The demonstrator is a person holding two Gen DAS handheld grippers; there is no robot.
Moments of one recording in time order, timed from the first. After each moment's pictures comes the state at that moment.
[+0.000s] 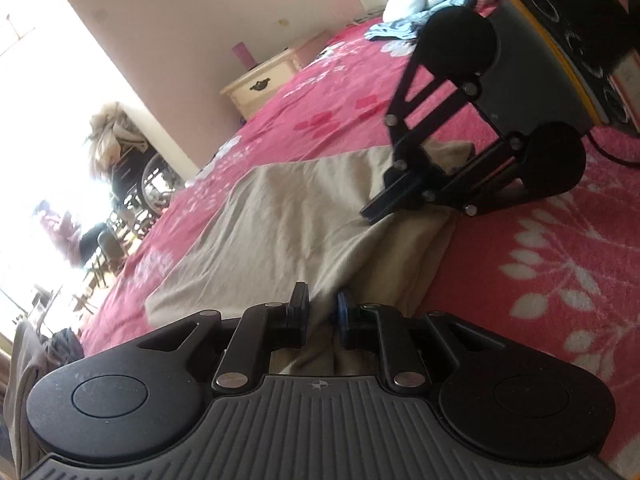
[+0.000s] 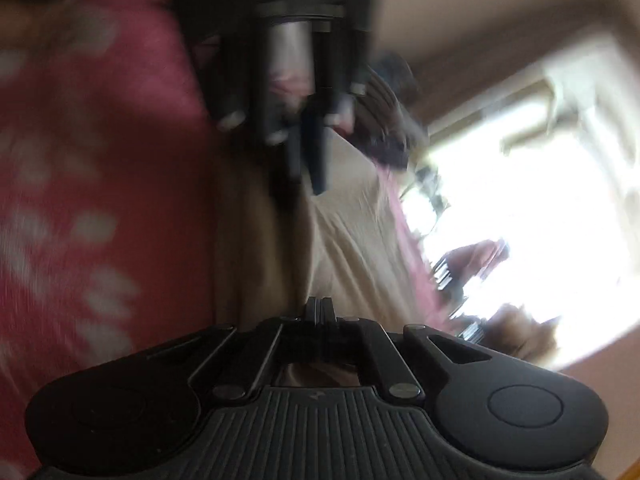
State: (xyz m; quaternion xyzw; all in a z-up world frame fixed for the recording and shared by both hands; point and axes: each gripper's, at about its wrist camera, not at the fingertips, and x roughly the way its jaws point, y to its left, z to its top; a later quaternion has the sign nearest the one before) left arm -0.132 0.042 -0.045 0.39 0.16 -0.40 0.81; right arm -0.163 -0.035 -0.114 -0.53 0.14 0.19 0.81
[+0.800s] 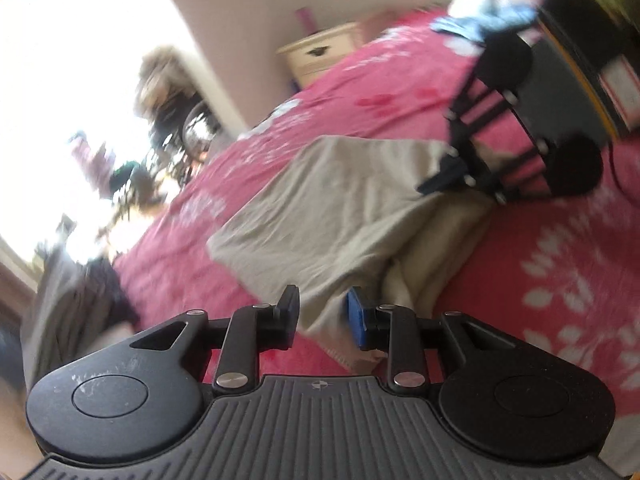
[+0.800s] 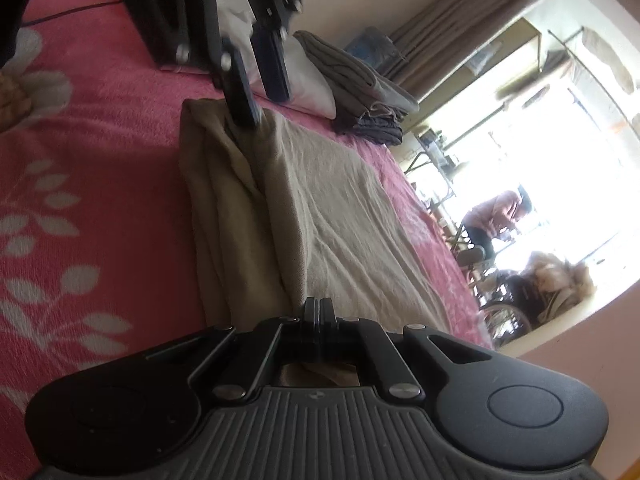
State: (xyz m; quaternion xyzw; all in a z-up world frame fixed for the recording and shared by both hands) left arm -0.123 0.075 -0.003 0.32 0.24 -0.32 0.86; right arm -0.148 -0.039 -0.072 -0.44 0.21 0.19 0.85
